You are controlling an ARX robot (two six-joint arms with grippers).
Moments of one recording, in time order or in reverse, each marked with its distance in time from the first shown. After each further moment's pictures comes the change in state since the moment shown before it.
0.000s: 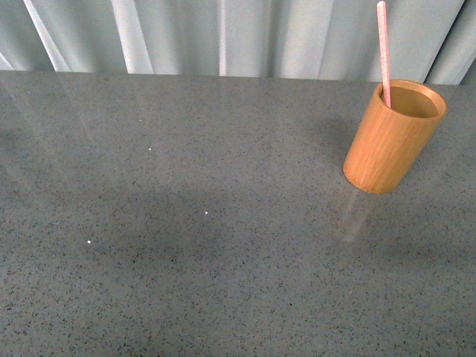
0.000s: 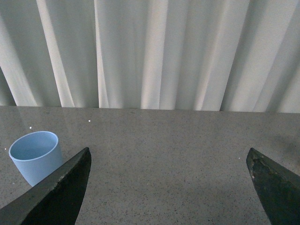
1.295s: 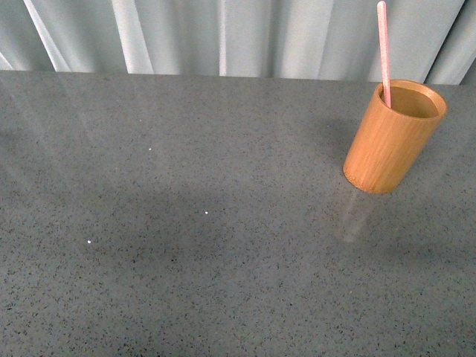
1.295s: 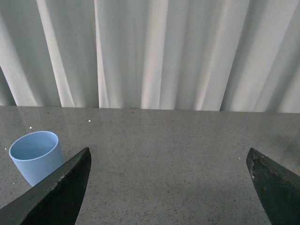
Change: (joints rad) left arm 0.000 0.000 0.000 0.000 0.000 0.000; right arm 0.000 0.000 0.000 0.000 0.000 0.000
